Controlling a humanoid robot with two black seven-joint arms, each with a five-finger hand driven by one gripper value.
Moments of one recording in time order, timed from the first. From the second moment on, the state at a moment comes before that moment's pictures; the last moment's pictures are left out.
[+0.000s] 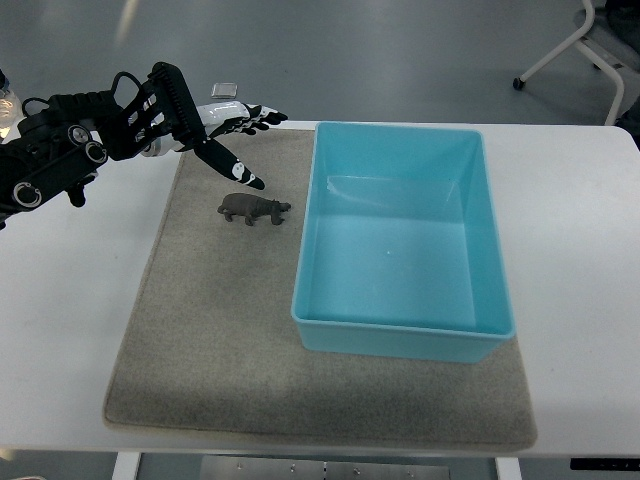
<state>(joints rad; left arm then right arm) -1.09 0.45 -0.32 -0.78 1.08 -0.35 -0.25 0.03 0.00 -0.01 0.11 -0.05 0.19 0.07</state>
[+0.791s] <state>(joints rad) -1.14 0.50 -0.23 -0.87 1.38 -0.40 -0.31 0.03 0.00 -0.01 0.11 -0.05 0.19 0.07</state>
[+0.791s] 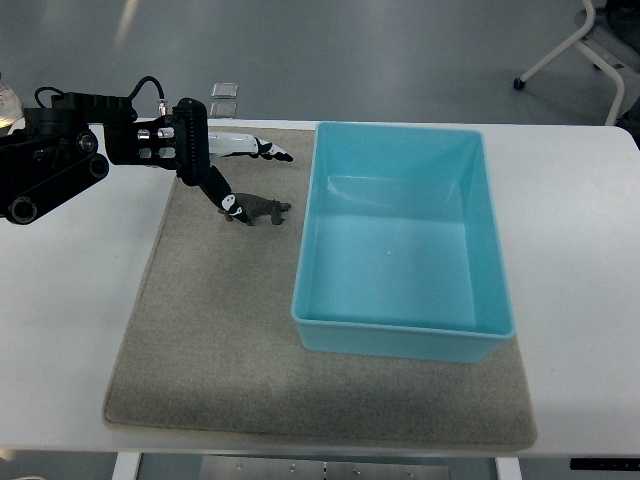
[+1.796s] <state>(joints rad) -1.13 0.48 -0.23 -0.87 1.53 -0.36 -0.31 0.03 0.00 -0.01 0.11 -0.05 0.19 0.07</state>
